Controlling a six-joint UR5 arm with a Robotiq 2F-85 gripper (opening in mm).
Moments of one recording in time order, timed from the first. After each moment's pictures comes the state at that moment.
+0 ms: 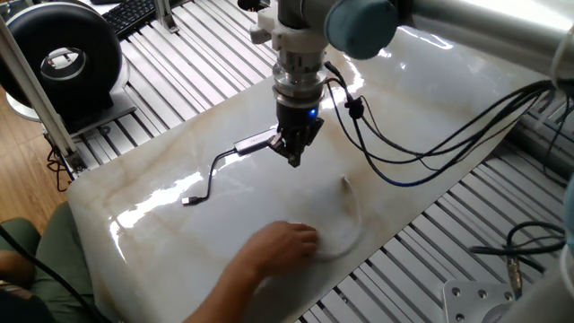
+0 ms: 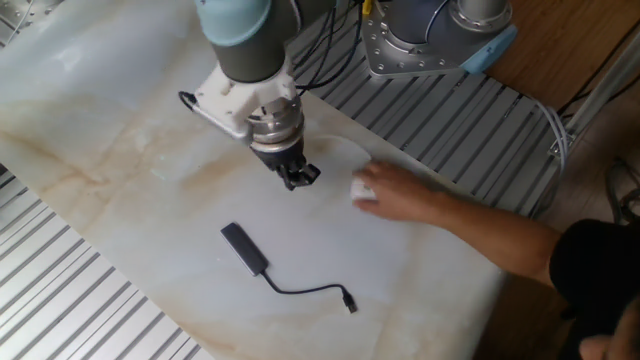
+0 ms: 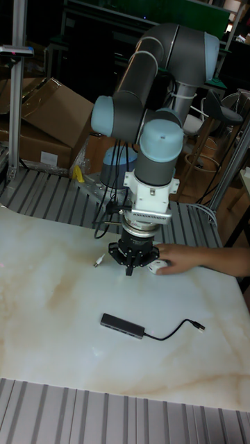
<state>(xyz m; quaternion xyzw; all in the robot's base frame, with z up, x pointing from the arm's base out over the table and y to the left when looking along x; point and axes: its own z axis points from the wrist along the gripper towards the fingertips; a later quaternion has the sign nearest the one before) 0.484 0.055 0.050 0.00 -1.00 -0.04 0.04</state>
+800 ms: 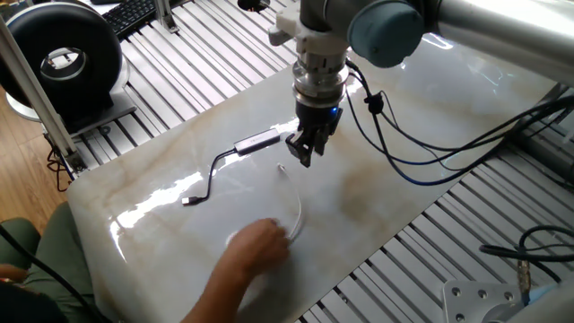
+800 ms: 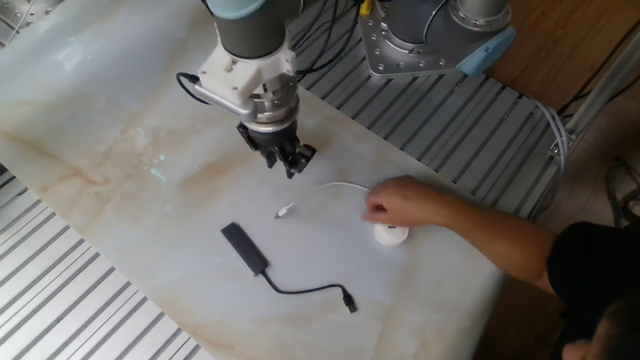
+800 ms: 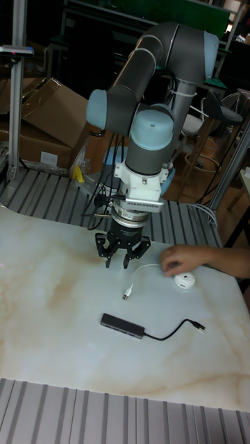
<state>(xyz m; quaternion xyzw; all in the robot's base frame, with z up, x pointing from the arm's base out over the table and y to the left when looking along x) 0.477 0.024 0.051 0.06 -1.00 -0.02 0.02</state>
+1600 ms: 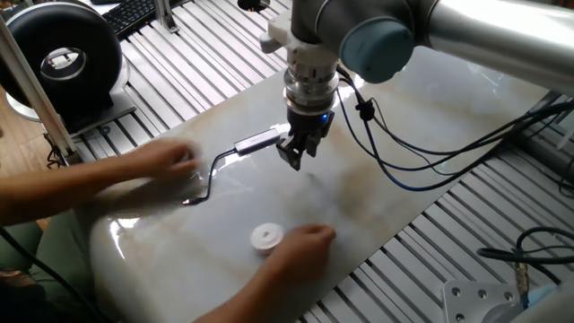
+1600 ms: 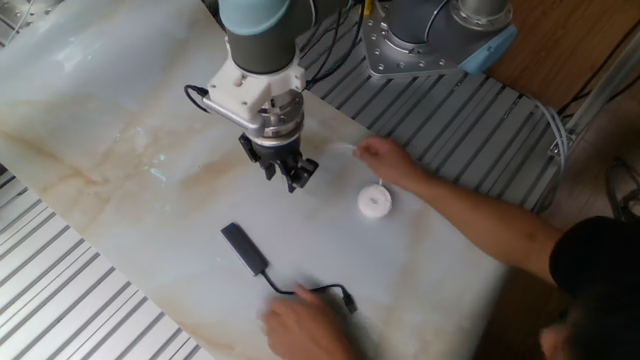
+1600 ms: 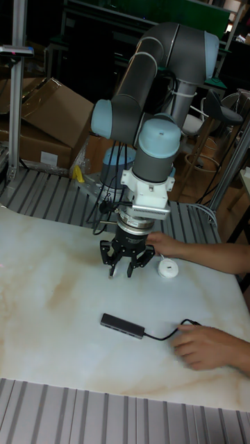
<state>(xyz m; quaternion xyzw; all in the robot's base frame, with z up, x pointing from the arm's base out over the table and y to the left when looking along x) 0.493 0.039 0.039 0.04 -1.00 -0.01 0.00</state>
